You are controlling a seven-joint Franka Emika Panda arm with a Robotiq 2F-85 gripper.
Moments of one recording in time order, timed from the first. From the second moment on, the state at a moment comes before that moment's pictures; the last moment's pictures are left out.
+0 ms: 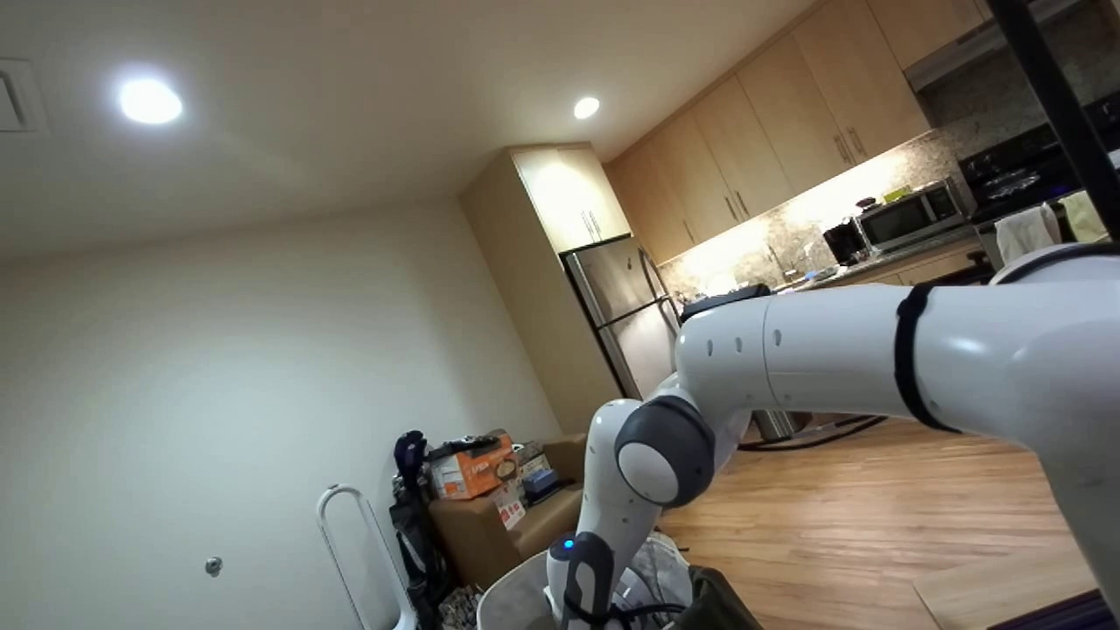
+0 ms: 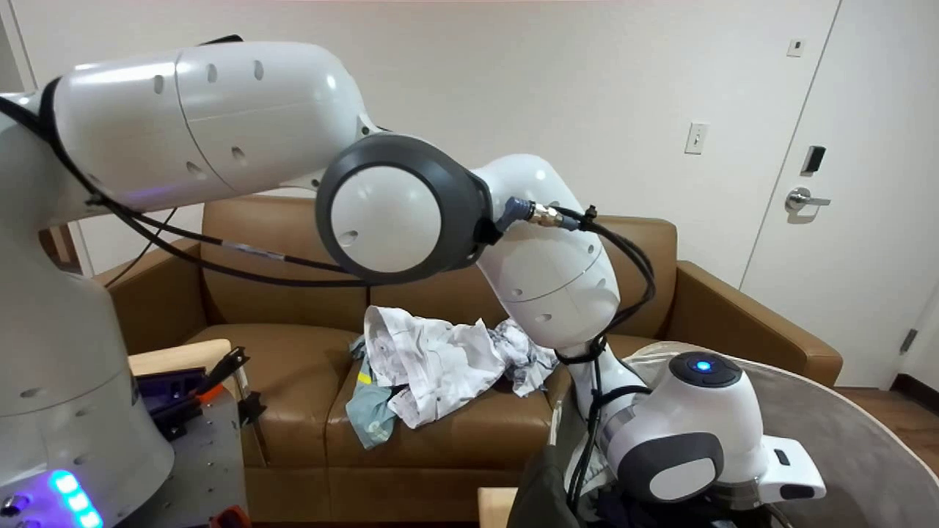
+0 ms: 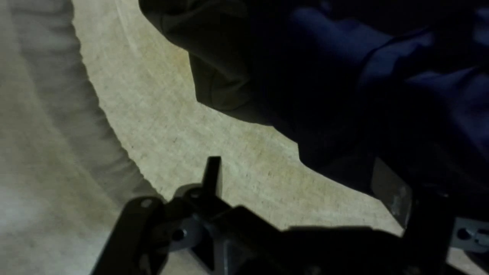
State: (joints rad) arm -0.47 1.33 -0.06 -1.21 -0.01 2.99 -0.38
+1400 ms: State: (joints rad) arm -0.44 1.32 -0.10 -1.26 -0.01 3.16 -0.38
